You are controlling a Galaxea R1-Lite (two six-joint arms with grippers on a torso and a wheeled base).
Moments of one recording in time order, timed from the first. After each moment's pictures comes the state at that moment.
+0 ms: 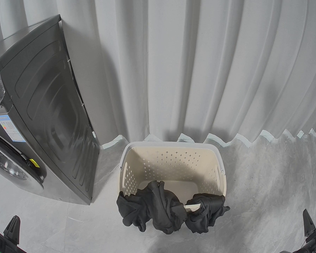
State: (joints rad) left arm 0.00 0.02 -0.02 0.00 0.01 -0.03; right arm 0.00 0.02 -0.02 -0.01 -0.02 0.00
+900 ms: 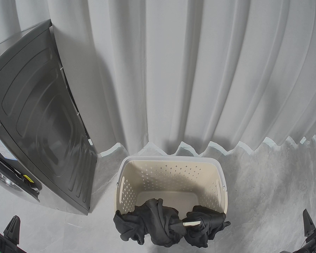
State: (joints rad) left arm 0.00 0.02 -0.02 0.00 0.00 -0.03; right arm 0.00 0.02 -0.02 -0.01 -0.02 0.00
